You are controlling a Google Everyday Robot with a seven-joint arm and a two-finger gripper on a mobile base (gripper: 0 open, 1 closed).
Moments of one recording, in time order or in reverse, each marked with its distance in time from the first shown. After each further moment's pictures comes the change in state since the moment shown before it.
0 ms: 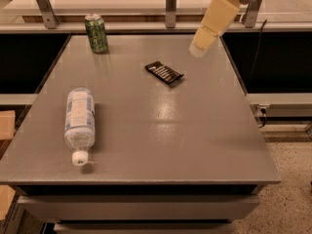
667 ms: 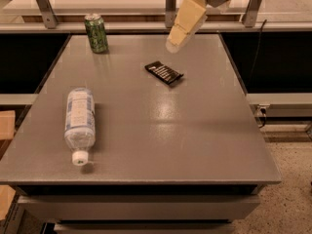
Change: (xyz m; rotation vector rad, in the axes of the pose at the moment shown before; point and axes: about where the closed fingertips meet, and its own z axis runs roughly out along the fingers) arm -0.032 -0.009 0.036 0.007 0.076 0.152
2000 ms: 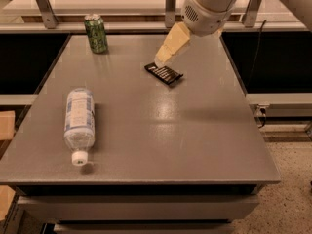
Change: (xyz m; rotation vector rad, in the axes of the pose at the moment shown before) arm -0.006 0.006 0.064 0.000 -0.075 0.196
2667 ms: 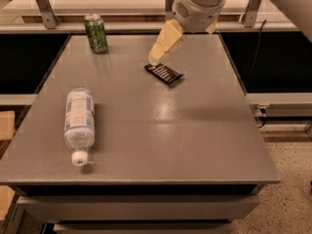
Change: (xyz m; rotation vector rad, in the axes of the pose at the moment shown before) arm -0.013 0.006 -0.002 0.018 0.014 -0.038
